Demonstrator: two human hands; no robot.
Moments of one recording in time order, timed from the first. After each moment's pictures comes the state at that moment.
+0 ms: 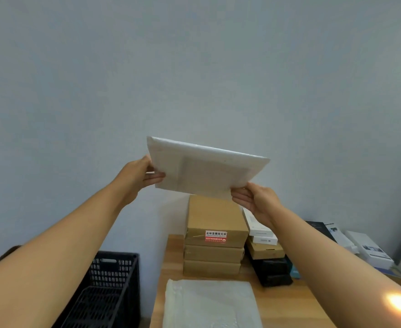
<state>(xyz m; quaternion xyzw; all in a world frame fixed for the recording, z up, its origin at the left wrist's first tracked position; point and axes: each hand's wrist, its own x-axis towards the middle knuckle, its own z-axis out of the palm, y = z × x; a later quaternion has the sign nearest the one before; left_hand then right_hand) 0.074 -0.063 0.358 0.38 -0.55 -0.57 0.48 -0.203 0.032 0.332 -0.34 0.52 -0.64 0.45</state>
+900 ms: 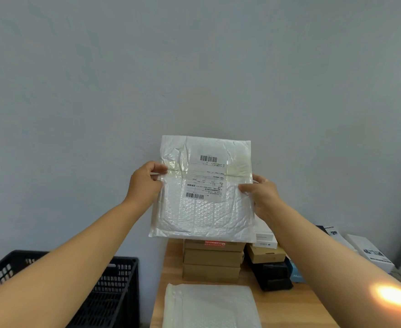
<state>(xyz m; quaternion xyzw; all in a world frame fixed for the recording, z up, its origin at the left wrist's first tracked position) 0.050 -0.048 0.340 0.42 -0.64 -0.33 0.55 -0.198 0.034 0.357 -0.31 0.55 -0.67 0.40</state>
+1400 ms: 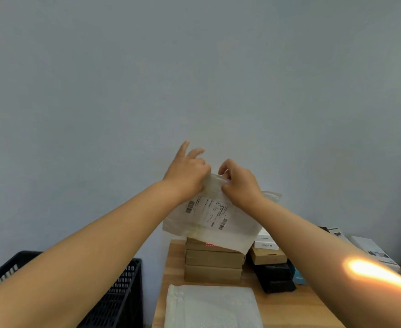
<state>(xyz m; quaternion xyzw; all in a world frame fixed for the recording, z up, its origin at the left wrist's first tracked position) -0.017 -0.019 0.391 0.37 -0.87 0.29 0.16 -0.168 0.030 0.372 -0.67 0.65 -0.36 -0.03</state>
